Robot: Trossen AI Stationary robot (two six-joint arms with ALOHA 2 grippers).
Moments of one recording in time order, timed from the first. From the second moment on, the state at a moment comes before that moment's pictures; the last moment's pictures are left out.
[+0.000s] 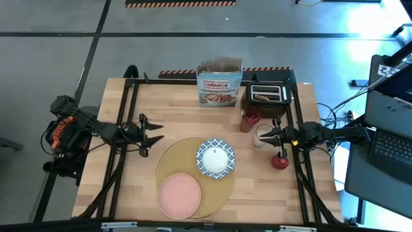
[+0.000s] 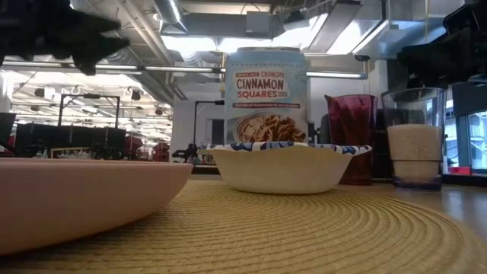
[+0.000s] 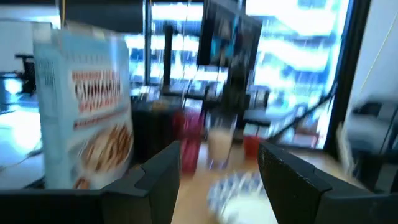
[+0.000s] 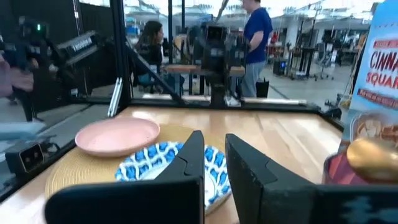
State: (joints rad) left arm -0.43 0.41 0.01 0.64 -0.62 0.04; right arm 0.12 0.00 0.01 0.05 0.01 -0.03
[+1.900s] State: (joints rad) left arm 0.50 1.26 0.86 0.51 0.13 0.19; right arm 0.12 0.32 0.21 0.84 -0.19 -0.95
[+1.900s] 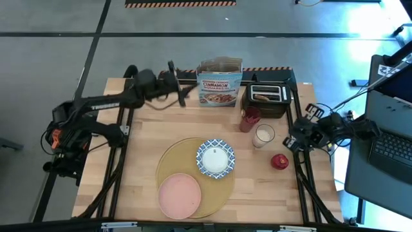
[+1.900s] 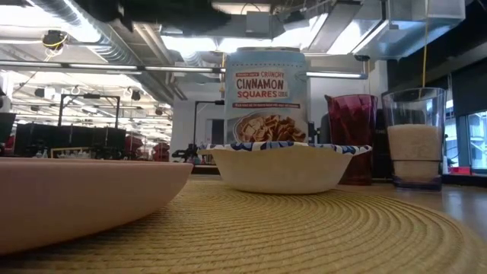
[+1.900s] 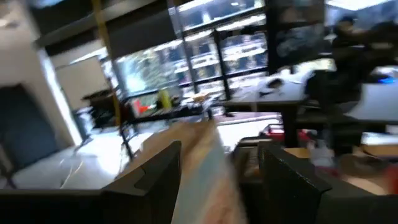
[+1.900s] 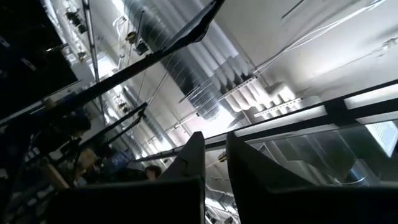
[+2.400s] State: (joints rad) left arm 0.69 1.57 0.86 0.56 0.46 0.12; right arm 0.12 0.44 0.27 0.84 -0.19 -1.00
